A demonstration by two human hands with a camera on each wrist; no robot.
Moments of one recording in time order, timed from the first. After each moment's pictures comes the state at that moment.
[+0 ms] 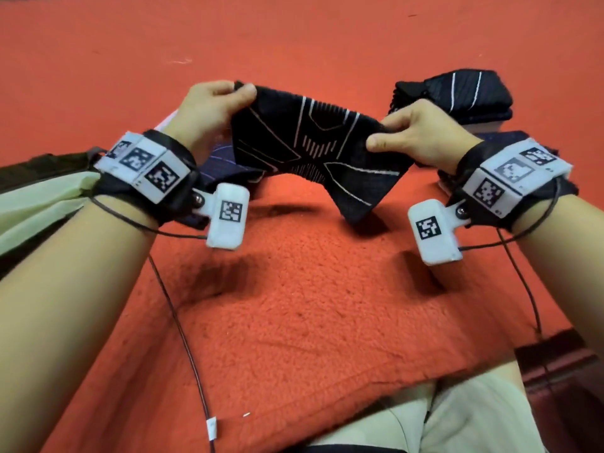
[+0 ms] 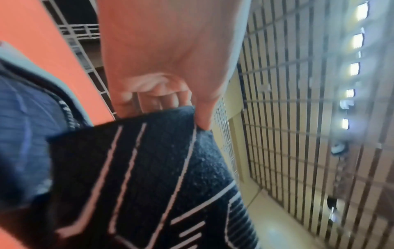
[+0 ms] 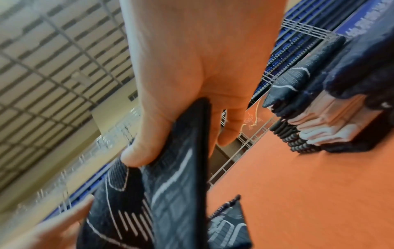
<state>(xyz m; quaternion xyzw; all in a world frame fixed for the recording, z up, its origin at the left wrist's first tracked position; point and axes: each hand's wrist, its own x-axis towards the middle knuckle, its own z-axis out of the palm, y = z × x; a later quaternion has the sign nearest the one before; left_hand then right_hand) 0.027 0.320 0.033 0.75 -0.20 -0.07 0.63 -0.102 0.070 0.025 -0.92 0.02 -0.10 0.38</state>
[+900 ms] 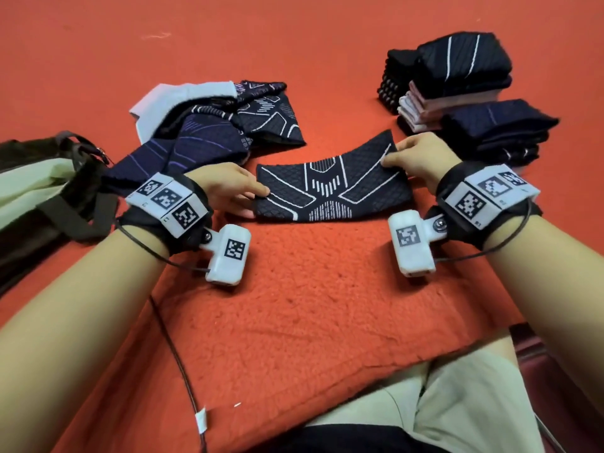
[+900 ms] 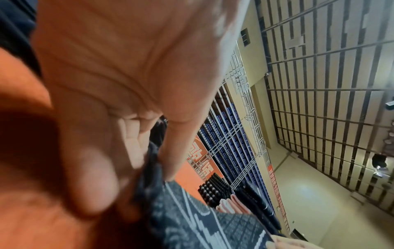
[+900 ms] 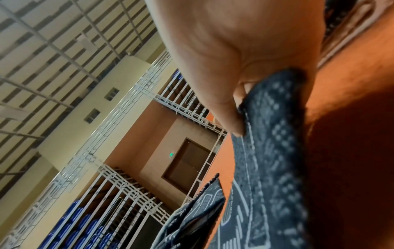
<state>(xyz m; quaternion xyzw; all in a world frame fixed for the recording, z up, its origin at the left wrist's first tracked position) -0.004 0.309 -0.038 0.85 -0.08 -0.34 0.41 -0.103 0.059 -0.038 -0.84 0.31 -0.07 0.45</state>
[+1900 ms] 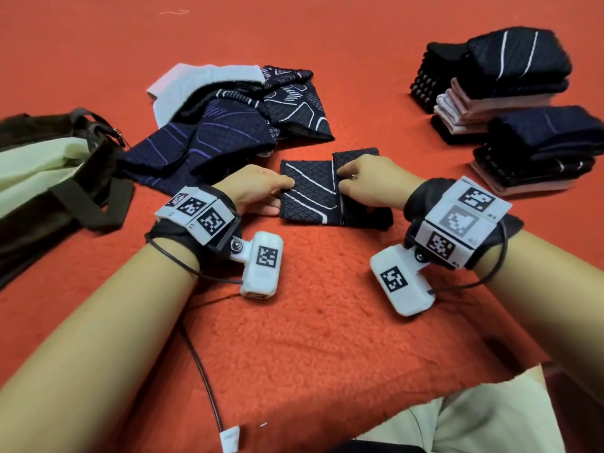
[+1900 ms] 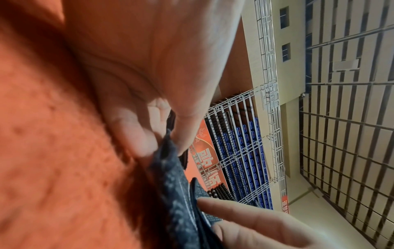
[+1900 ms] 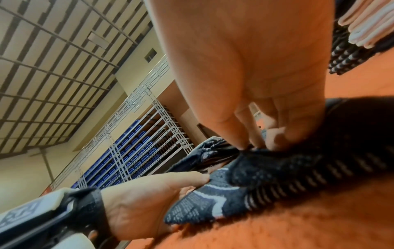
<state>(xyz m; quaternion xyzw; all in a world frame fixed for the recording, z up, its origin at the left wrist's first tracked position) 0.002 0.313 -0.067 0.81 -0.06 -0.30 0.50 -0.079 0.153 -0.036 -0.96 0.12 0.08 0.22</state>
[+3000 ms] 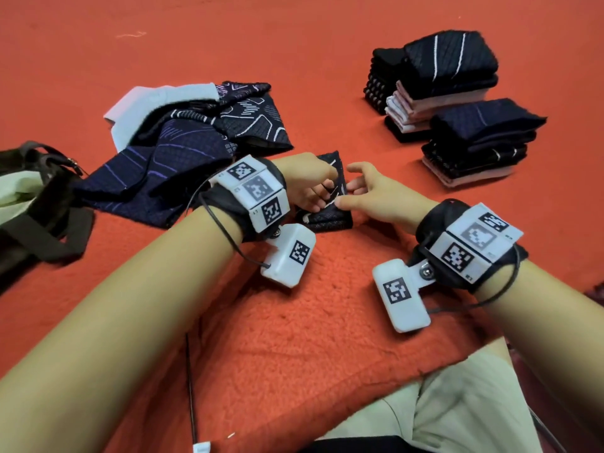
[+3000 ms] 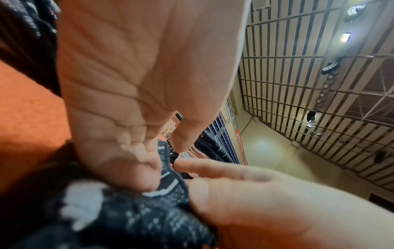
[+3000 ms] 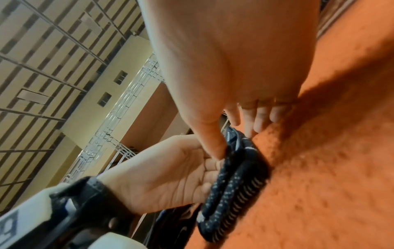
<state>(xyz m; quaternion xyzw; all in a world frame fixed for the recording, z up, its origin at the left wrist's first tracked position) -0.032 0.202 -0.030 0.83 -0.17 -0.39 0.35 -0.119 0.097 -0.063 -0.85 0.19 0.02 0.50</state>
